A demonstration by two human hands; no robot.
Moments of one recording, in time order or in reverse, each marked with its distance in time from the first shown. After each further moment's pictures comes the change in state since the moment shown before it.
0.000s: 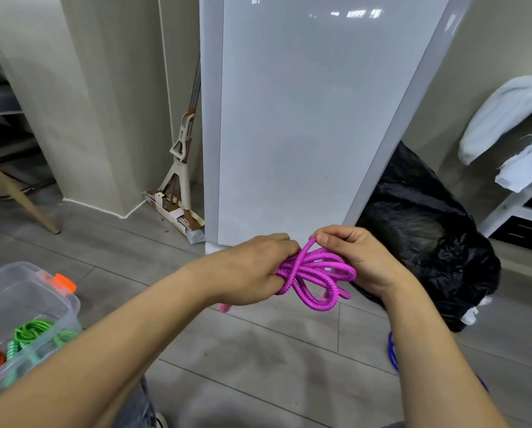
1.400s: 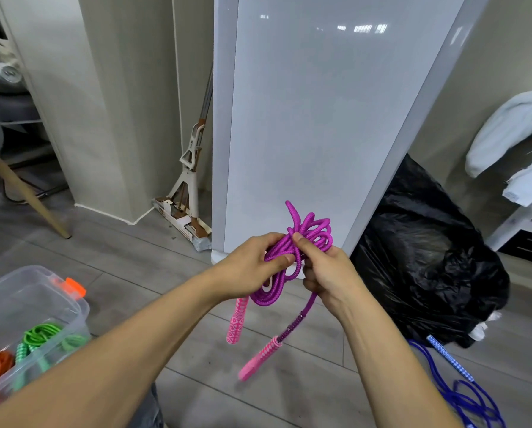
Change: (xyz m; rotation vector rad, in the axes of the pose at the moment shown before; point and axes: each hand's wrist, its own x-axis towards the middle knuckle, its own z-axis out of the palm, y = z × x) left_hand 0.015 -0.050 0.026 -0.551 0.279 -0.168; right_hand 0.015 0.016 0.067 0.009 0.317 0.098
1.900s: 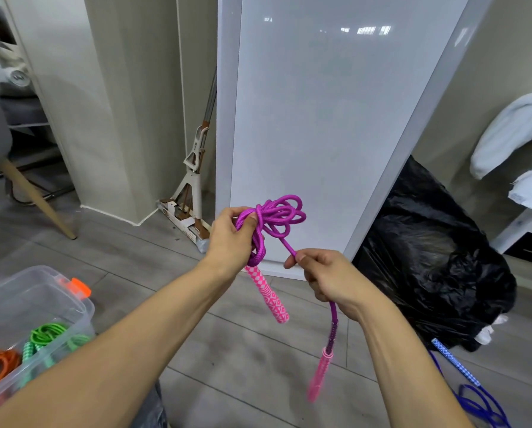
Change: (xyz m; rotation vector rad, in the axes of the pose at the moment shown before) left_hand 0.017 -0.004 -0.012 -0.383 0.624 -0.232; right_hand -0.010 -0.005 -0.012 -0.427 -0.239 -0.076
